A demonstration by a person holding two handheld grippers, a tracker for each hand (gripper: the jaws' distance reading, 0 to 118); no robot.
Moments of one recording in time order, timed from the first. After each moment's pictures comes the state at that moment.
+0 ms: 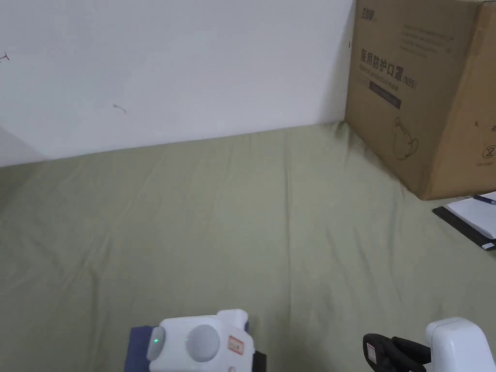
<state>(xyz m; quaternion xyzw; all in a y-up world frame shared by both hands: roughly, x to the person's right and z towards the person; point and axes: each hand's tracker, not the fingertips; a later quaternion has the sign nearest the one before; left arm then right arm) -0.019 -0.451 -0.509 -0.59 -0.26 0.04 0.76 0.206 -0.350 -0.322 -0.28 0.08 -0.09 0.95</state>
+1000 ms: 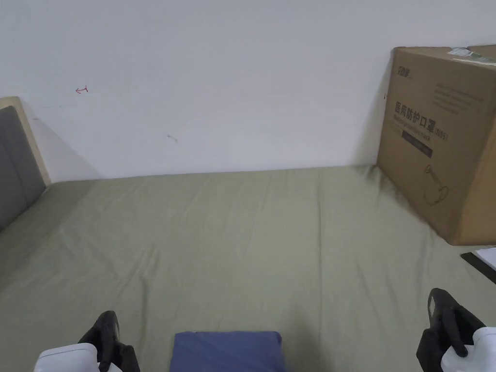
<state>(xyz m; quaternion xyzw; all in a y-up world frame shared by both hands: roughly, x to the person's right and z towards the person) -0.183 -0.338 -0.317 -0.04 0.06 0.03 1.00 0.155 -0.331 -0.291 0.00 -0.11 0.00 0.99</state>
